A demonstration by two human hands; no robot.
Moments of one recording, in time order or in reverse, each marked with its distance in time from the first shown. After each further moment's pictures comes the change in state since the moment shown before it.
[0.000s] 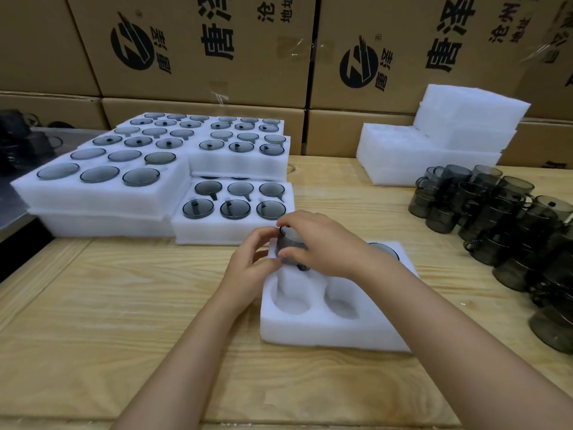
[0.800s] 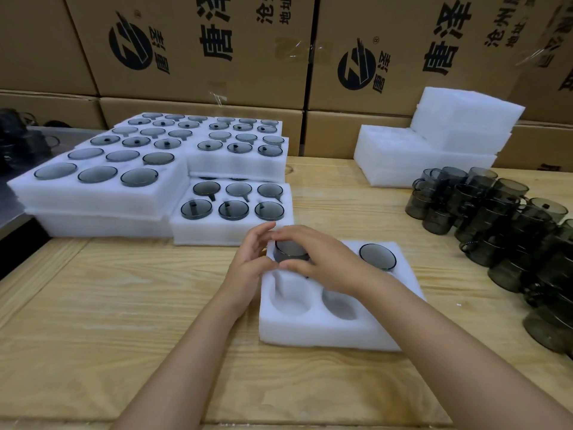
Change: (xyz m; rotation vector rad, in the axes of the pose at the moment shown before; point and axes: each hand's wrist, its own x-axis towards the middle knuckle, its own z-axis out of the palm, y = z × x) left_hand 0.001 0.002 0.006 -0.240 0.003 -0.085; right_hand -0.016 0.013 0.019 0.226 -0.005 -0.062
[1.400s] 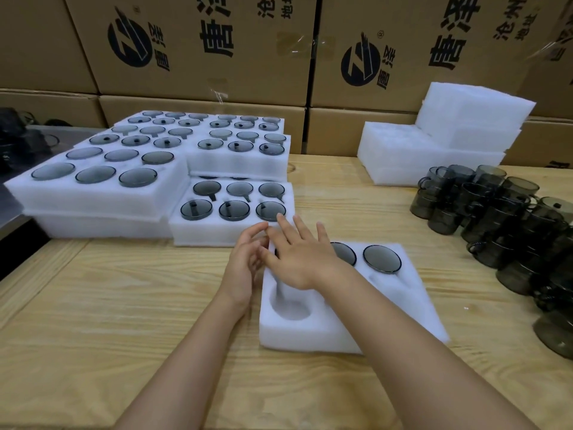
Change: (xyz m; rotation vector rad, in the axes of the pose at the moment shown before) left_hand 0.010 -0.007 -0.005 -0.139 0.142 -0.074; right_hand 0.038 -0.011 0.027 -0.421 -0.234 0.330
